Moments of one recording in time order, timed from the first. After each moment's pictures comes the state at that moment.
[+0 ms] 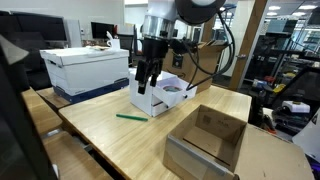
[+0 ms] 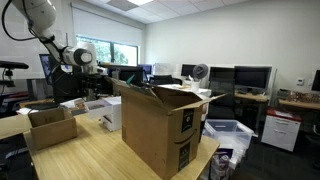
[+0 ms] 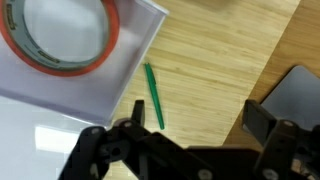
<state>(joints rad) 0.23 0.29 0.19 -2.05 0.00 2.46 0.21</state>
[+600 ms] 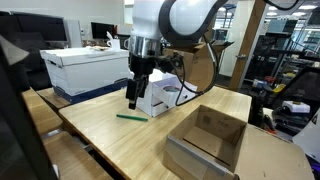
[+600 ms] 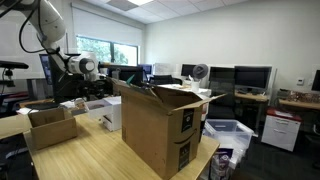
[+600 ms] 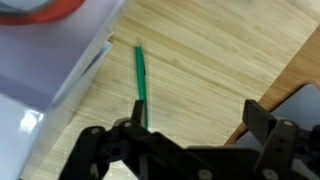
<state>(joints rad) 0.27 0.46 0.18 -1.92 -0.10 2.49 0.14</state>
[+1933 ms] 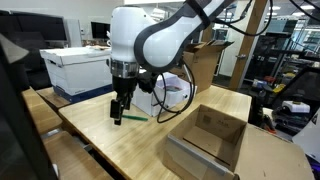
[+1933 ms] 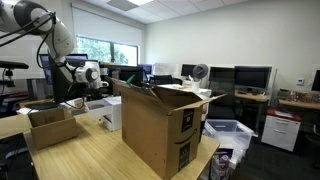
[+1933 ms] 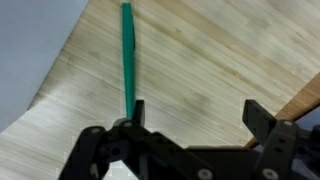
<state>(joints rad) 0.36 0.70 0.12 -1.67 -0.18 2.47 0.14</state>
